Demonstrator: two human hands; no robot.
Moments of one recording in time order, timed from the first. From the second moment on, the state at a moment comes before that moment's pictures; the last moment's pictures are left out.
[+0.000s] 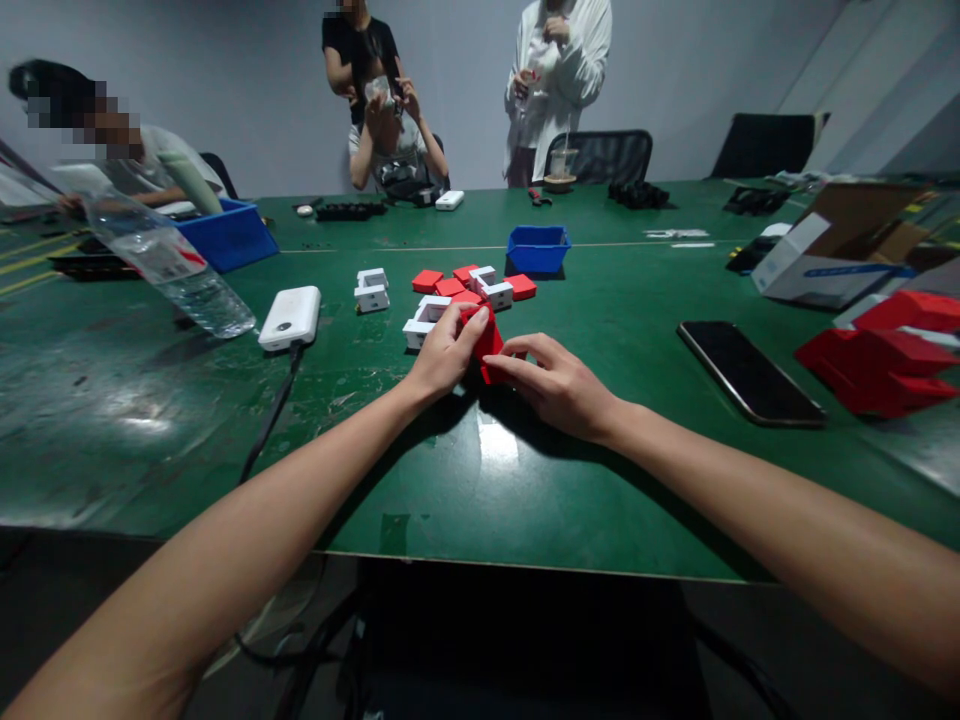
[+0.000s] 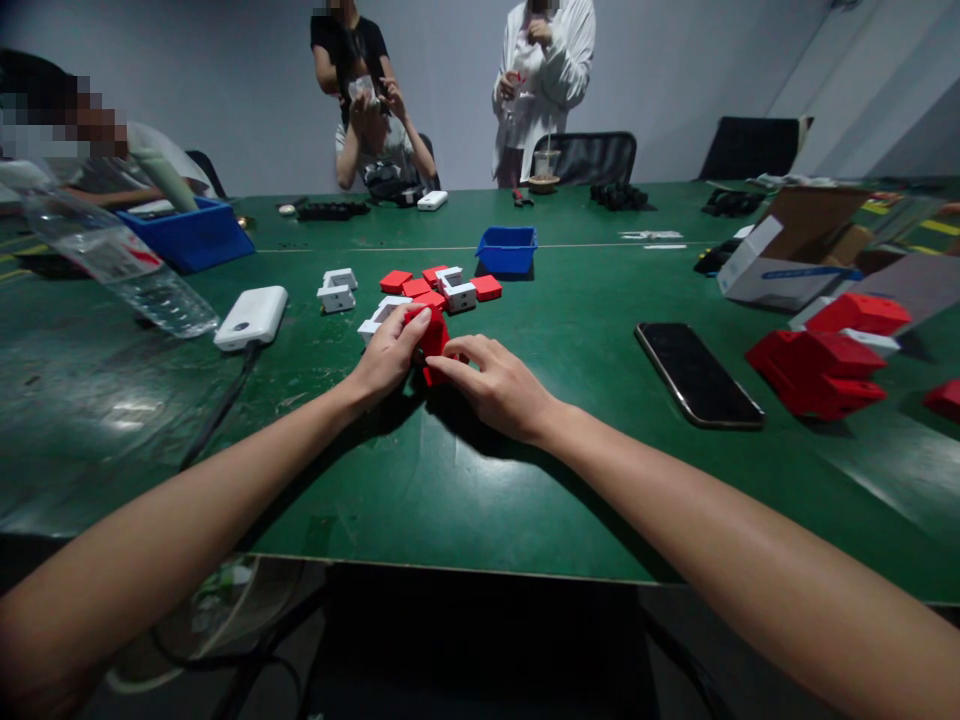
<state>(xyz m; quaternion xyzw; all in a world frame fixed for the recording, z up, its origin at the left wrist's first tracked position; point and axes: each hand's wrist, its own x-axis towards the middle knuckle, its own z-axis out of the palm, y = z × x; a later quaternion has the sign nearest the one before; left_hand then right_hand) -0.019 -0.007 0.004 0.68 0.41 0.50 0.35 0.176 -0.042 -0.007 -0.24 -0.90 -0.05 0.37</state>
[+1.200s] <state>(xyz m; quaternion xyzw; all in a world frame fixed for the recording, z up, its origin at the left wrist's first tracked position) -0.014 -0.011 0.008 0.63 0.45 0.44 0.47 0.169 -0.043 0.003 -0.28 -0.70 0.43 0.48</state>
